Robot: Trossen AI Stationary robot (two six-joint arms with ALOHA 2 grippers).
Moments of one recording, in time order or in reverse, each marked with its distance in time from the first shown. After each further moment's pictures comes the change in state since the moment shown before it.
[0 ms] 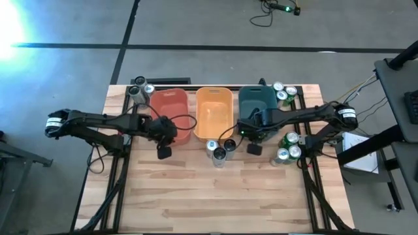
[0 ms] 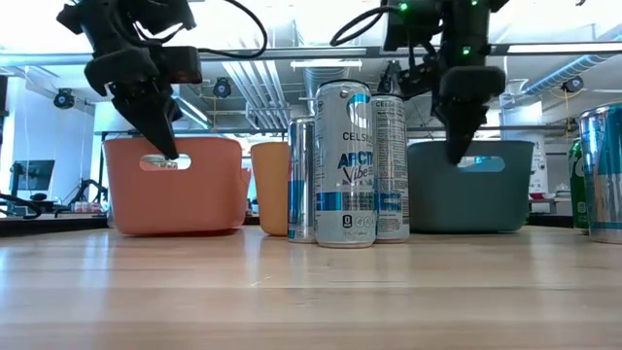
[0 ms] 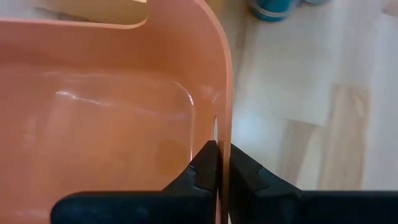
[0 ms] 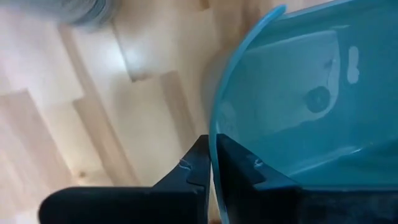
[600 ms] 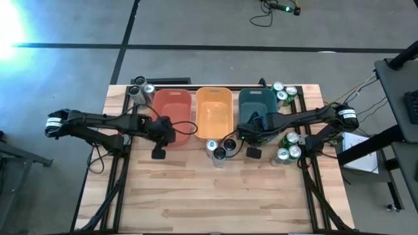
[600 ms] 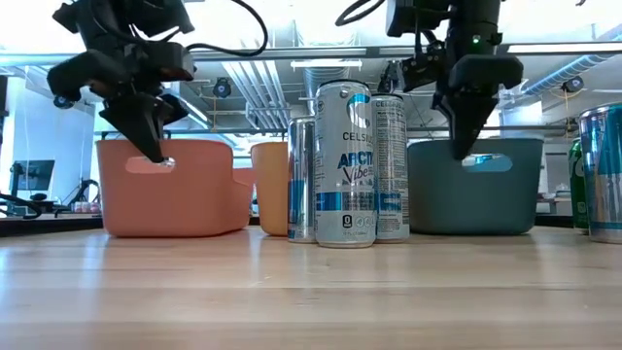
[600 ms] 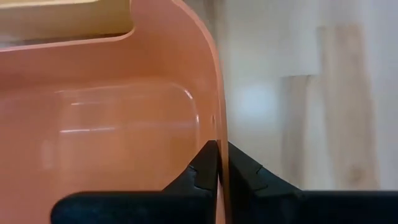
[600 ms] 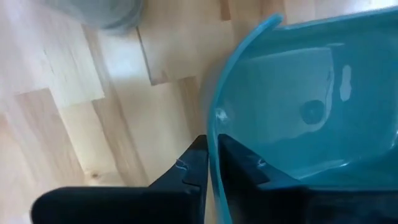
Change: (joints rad) left arm -0.002 -0.001 0.000 -0.064 -0.011 0.274; right arm 0.064 -0.004 0.001 0.027 0.029 0.022
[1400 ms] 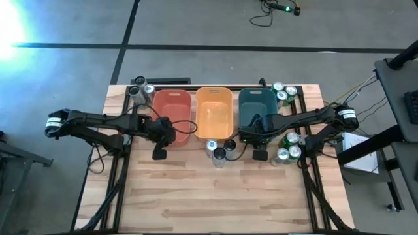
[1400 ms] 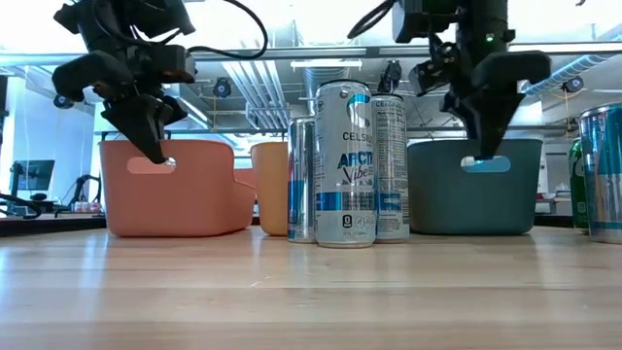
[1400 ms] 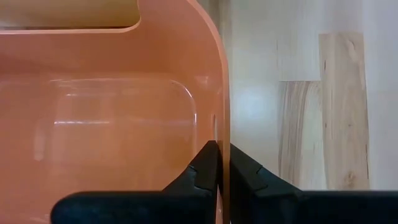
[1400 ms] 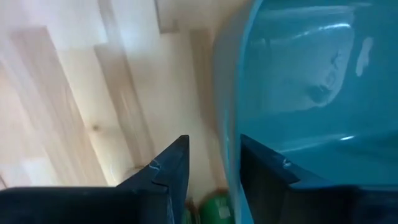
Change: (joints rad) left arm 0.004 0.001 0.000 0.002 0.031 -0.079; right arm 0.022 0.003 0.000 -0.130 -0.048 -0.043
